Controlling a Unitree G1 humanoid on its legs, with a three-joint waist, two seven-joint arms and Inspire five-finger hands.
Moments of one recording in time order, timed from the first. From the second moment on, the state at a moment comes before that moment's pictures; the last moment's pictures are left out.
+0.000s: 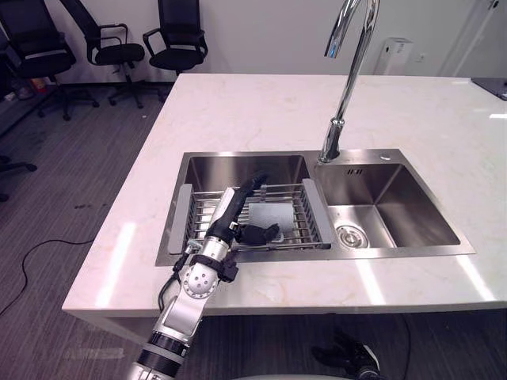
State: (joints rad) left arm -0.10 0.22 -0.26 0.07 0.24 -0.15 0.04; right arm 0.18 -0.13 -0.09 0.97 0.13 -0.11 0.04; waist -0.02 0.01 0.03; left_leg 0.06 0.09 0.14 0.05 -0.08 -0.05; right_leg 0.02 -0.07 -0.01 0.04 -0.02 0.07
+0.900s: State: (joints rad) left arm -0.16 0.26 -0.24 0.16 0.36 -0.12 0.10; right arm 0.18 -0.13 -0.09 0.99 0.13 -0.11 0.06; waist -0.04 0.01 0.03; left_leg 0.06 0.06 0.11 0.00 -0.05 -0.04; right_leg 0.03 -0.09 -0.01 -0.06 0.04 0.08
